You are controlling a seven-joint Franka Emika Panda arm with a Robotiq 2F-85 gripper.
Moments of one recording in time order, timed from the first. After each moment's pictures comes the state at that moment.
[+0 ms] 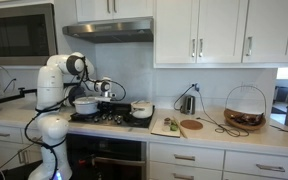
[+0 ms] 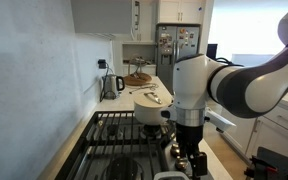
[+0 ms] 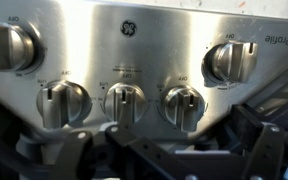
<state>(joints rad) 0.36 0.11 0.36 -2.16 0.04 2.18 -0.19</state>
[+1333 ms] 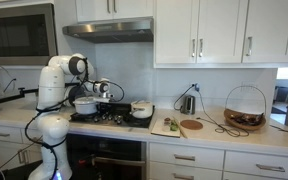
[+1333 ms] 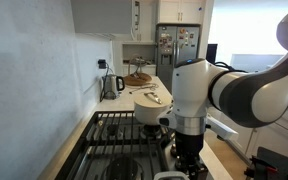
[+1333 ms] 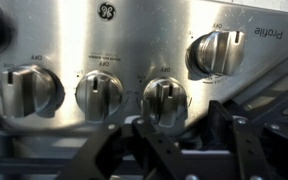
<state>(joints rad) 0.39 0.14 0.37 -2.14 0.04 2.21 -0.19</state>
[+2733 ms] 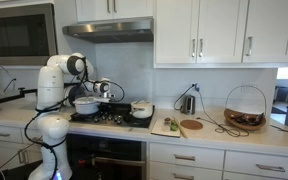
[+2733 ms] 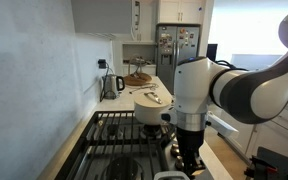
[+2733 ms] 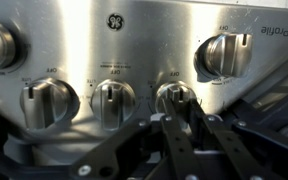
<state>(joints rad) 0.38 0.12 0.36 -2.17 0.04 2.22 -0.15</state>
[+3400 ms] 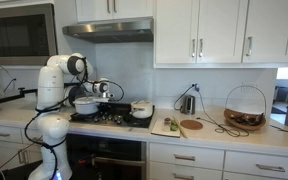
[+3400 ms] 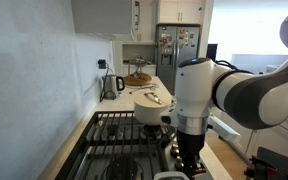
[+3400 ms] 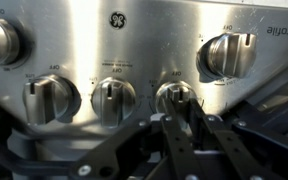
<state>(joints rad) 0.40 0.12 0.36 -2.17 -0.02 2.23 -0.10</state>
